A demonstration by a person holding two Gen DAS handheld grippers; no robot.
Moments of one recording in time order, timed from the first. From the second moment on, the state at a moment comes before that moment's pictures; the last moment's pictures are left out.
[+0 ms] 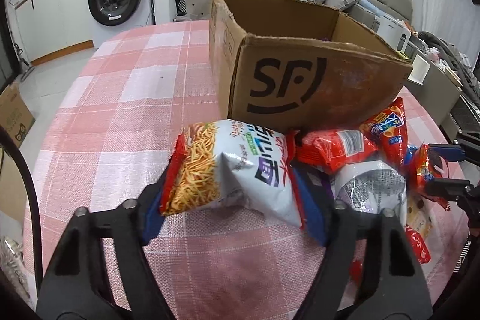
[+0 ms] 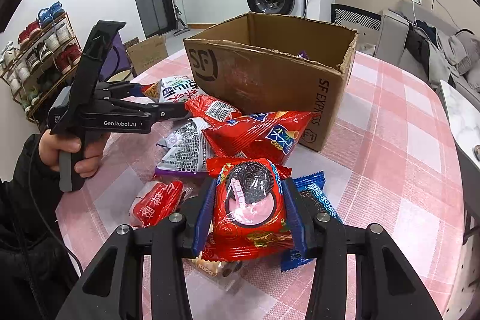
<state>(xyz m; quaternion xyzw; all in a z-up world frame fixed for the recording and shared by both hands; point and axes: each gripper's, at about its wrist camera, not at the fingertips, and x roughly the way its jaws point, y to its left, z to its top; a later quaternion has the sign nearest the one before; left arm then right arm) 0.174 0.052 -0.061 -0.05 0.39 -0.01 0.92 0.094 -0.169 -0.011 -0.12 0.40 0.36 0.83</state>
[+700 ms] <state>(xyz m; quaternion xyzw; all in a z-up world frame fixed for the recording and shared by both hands) 0.142 0.046 -0.021 -0.05 0.35 -0.01 0.94 0.093 -0.179 -0.001 -0.11 0.38 0.36 0.84</state>
